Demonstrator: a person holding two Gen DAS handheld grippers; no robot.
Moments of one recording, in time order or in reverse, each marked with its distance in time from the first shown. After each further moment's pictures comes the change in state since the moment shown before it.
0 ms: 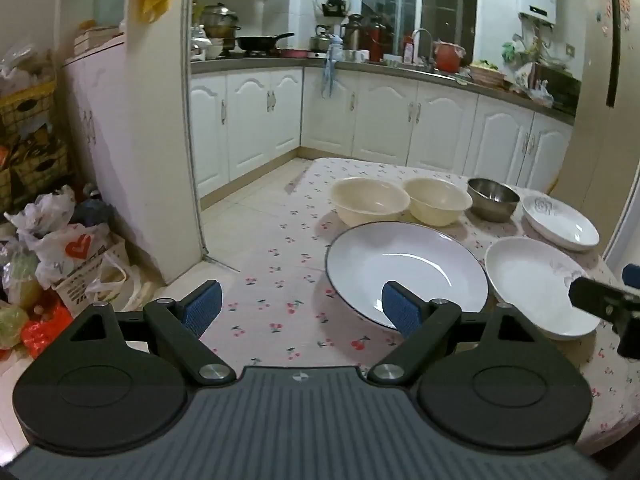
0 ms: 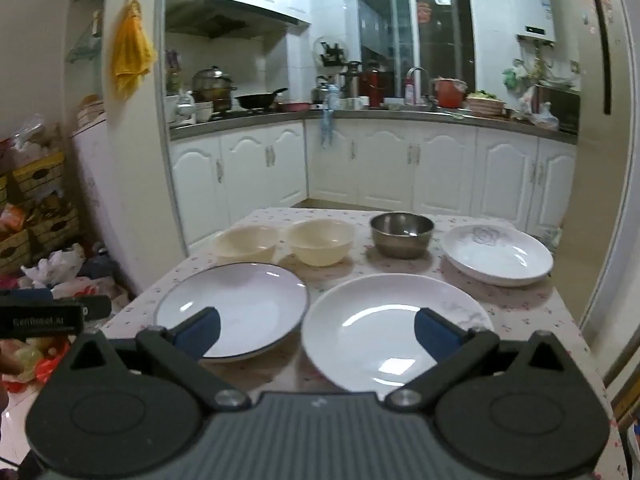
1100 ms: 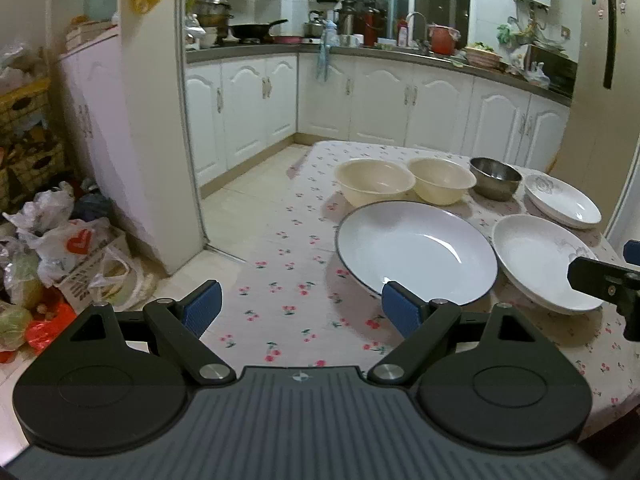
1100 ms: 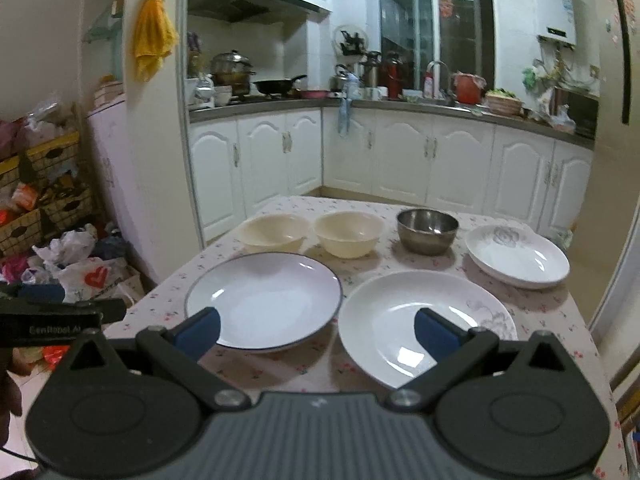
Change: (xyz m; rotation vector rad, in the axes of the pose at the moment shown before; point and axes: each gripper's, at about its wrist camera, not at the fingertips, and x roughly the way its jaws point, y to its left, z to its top) left arm 0.003 0.003 -0.010 0.043 0.059 -0.011; right arm -0.023 0.018 0.009 -0.016 0.081 0.044
